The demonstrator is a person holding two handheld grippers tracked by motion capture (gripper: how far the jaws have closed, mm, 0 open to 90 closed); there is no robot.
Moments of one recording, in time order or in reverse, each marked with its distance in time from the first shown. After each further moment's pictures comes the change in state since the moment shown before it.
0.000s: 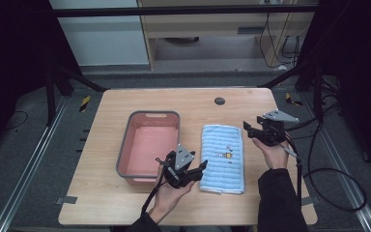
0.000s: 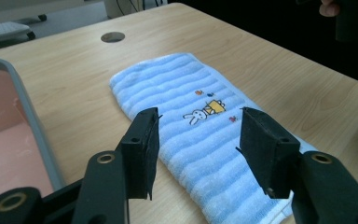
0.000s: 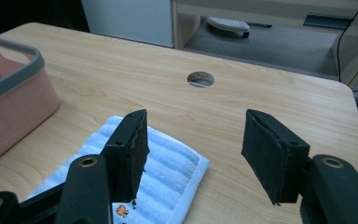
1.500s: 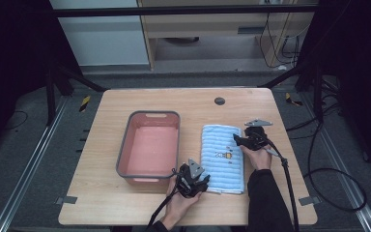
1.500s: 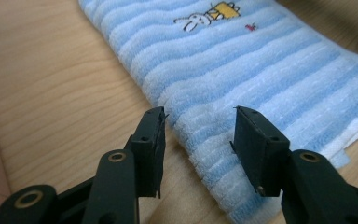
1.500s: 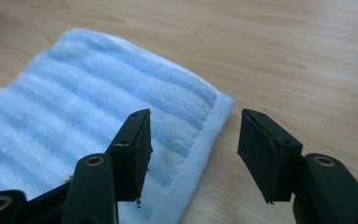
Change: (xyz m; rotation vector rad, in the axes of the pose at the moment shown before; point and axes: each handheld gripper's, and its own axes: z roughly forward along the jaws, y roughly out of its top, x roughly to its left) left arm -0.013 -0.056 0.052 0.201 0.030 -0.025; right arm 0.001 -0.056 0.076 0.225 0.001 -0.010
